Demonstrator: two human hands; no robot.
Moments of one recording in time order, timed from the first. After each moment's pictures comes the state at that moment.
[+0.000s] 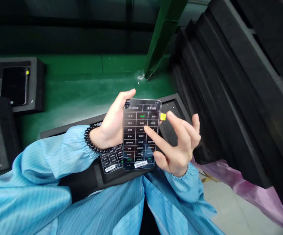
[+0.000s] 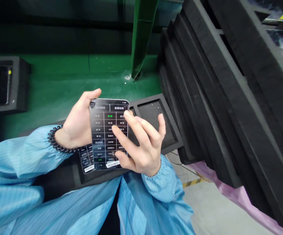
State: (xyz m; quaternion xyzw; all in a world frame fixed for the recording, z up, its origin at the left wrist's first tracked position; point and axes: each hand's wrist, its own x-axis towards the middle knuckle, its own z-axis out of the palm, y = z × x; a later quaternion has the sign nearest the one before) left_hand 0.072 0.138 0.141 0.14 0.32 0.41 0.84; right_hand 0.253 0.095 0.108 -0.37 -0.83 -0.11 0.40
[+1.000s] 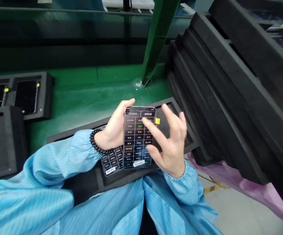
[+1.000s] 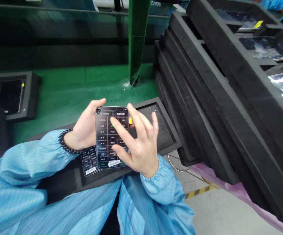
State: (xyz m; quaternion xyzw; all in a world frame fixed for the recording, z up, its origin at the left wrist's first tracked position) left_hand 0.075 0.135 0.130 0.14 0.30 0.37 0.87; right_hand 0.255 0.094 0.117 -0.42 -0.84 -0.04 0.35
